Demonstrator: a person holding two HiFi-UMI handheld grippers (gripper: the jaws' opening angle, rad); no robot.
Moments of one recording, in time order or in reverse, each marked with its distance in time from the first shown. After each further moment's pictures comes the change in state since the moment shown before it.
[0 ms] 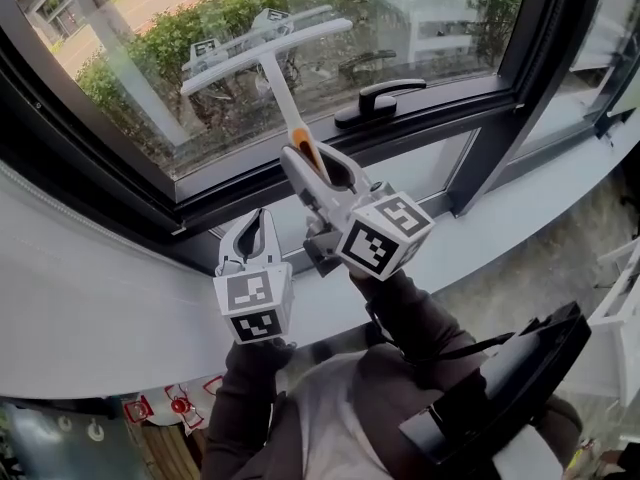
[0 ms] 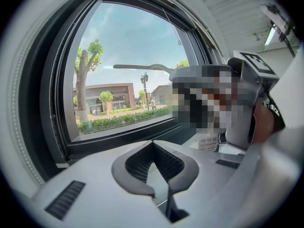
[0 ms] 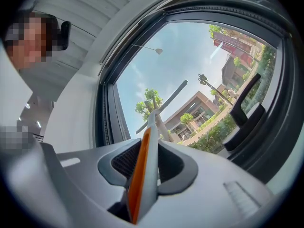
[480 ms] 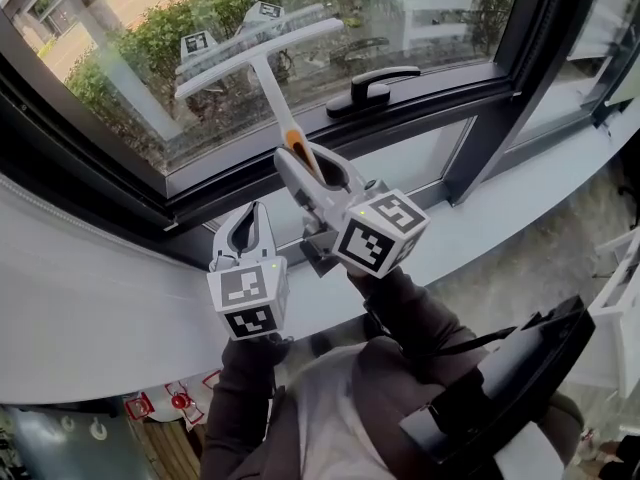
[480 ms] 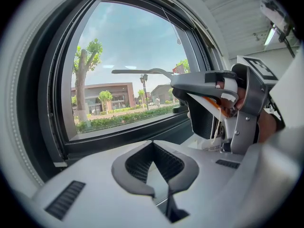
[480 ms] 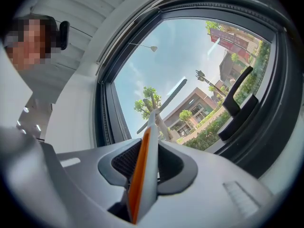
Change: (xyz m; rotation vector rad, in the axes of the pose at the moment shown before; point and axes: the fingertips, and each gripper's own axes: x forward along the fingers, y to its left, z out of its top) left arm 0.003 -0.004 -0.001 0.003 0.007 -0.006; right arm -0.009 -0.006 -0.014 0.043 0.030 -0.009
